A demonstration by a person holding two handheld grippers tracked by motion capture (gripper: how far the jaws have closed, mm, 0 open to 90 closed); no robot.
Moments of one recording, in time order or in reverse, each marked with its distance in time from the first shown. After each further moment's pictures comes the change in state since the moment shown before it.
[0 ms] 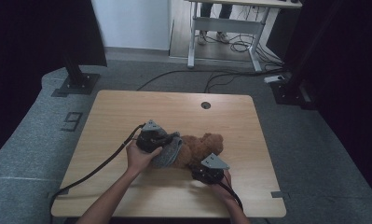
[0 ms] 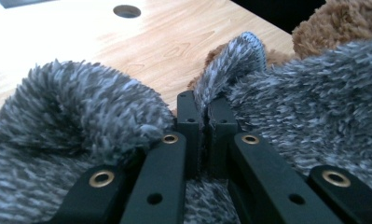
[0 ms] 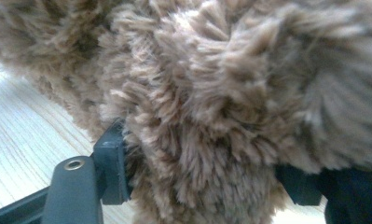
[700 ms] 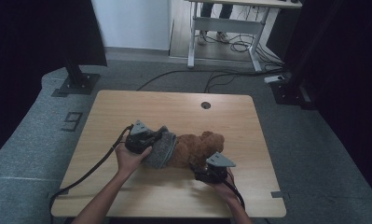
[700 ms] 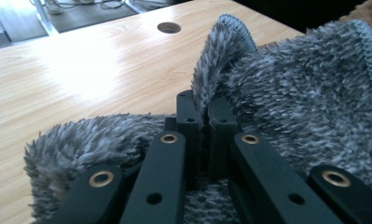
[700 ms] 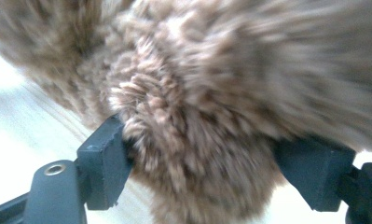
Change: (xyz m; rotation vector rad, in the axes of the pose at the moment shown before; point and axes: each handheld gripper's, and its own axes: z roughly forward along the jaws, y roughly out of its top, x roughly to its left) left arm 0.015 -0.016 -0.026 -0.075 0.109 0.010; right arm -0.012 0.005 -0.018 -0.003 0.054 0.103
